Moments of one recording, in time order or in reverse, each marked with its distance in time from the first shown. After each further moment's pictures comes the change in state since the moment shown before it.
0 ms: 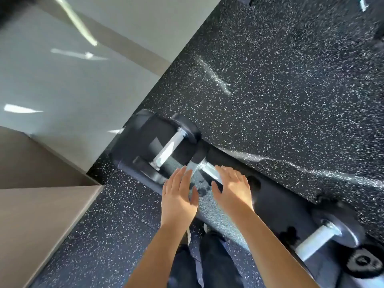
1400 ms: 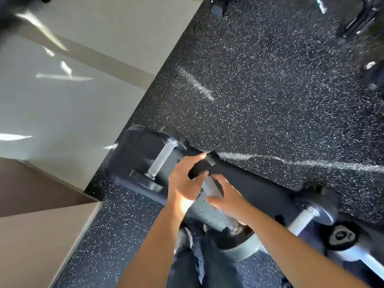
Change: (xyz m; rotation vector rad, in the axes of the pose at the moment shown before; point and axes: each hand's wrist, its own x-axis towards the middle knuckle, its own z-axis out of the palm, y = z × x) left_hand 0.056 0.050 -0.038 -0.591 -0.143 -0.070; right_hand -0.034 -0.013 -0.059 0.662 -0.341 0.185
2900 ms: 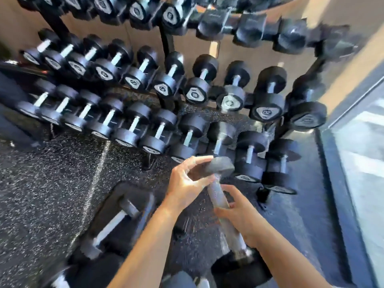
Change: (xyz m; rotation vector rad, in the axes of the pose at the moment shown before) left_hand -0.541 0.424 0.375 -0.225 -1.705 0.647; right_hand -0.680 0.338 -0.026 1.258 1.401 0.341
